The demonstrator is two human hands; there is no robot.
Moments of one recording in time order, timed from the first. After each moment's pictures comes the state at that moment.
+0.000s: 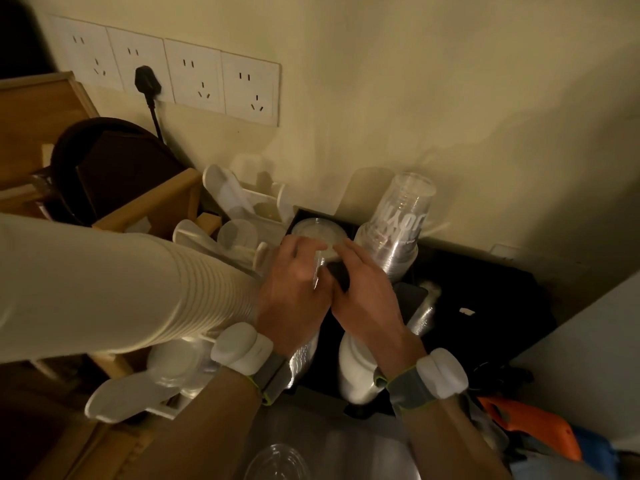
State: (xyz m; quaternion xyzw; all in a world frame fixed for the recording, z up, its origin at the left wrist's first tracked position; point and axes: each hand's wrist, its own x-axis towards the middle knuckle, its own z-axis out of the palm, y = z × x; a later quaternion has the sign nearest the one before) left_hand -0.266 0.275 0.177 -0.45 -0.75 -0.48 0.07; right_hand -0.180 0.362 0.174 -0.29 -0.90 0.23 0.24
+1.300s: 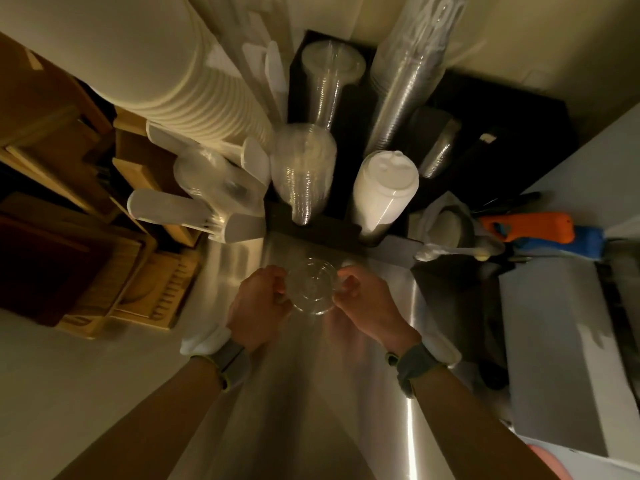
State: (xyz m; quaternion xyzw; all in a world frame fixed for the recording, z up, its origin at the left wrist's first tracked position) left_hand -0.187 0.101 0.040 -0.32 -0.85 -0.33 -0.27; right_hand -0.055 0.231 0.010 -0.43 -0.79 0.43 0.07
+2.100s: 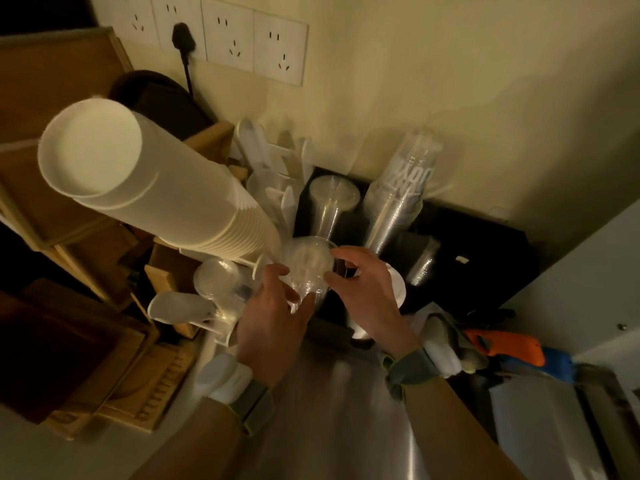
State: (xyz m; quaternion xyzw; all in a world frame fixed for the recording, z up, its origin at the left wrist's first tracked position) left_hand -0.213 0.163 0.128 -0.30 -0.82 -0.48 -0.08; right_hand -0.140 0.291 0.147 -0.32 -0.81 0.41 0.27
